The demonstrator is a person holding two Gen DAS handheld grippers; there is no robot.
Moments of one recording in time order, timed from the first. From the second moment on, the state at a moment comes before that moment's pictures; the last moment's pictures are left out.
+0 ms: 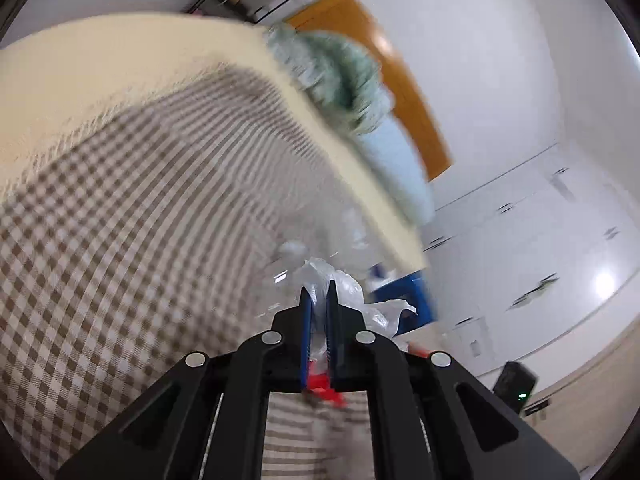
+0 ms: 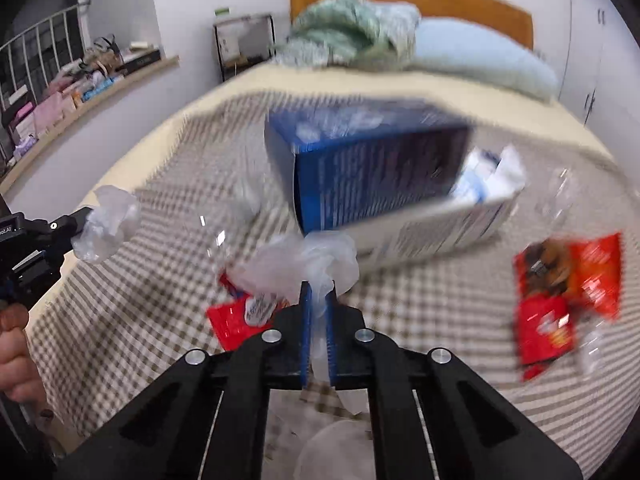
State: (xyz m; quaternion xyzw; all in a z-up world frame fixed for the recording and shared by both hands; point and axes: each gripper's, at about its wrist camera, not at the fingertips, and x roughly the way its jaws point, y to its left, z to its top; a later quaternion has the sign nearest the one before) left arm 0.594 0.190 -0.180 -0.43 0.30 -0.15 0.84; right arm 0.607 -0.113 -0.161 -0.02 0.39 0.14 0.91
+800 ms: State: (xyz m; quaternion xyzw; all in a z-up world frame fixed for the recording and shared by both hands) left arm 0.423 -0.049 -0.073 -0.21 0.35 -0.31 0.86; right arm 0.397 -0.352 -0.073 0.03 0.32 0.01 0.95
